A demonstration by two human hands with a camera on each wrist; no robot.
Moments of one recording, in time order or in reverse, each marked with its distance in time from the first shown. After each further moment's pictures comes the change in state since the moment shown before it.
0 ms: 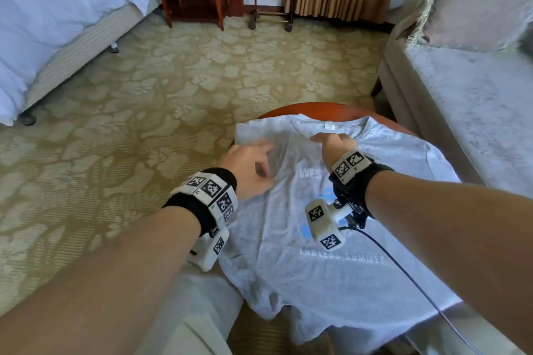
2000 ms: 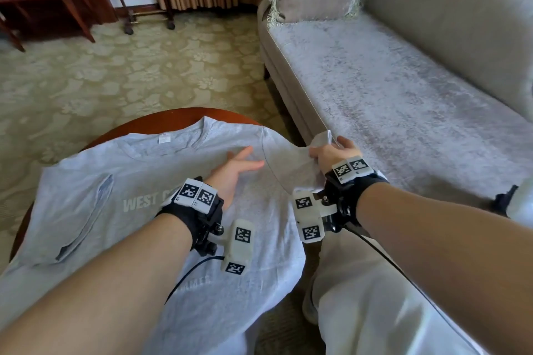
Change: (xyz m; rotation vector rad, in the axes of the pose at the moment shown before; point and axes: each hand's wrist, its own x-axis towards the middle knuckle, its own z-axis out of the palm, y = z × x) left_hand 0.114 0.237 0.168 -1.064 -0.377 -0.321; right_hand 0.046 0.159 -0.260 0.523 0.490 0.286
